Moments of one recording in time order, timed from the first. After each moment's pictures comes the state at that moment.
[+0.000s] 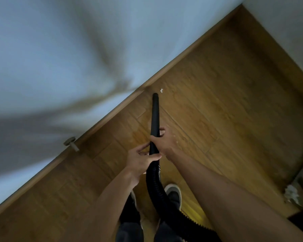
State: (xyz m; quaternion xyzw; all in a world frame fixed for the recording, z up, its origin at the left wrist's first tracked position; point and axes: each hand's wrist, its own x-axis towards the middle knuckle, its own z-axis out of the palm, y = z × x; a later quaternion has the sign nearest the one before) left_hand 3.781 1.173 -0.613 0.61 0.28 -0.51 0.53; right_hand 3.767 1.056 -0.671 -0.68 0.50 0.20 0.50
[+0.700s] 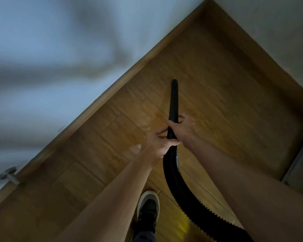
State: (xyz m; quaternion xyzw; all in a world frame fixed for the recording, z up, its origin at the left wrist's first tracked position) left_hand 3.785 0.936 -0.649 0.60 0.19 -0.57 0.53; right_hand 3.756 0.822 -0.696 -0.69 0.56 0.11 0.45
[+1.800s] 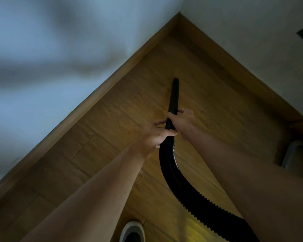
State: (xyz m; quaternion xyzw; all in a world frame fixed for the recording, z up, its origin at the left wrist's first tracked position) left_hand 3.817 0.826 -0.700 0.63 0.08 -0.59 0.50; right_hand 3.778 0.715 -0.722 -0.65 0.61 0.04 0.45
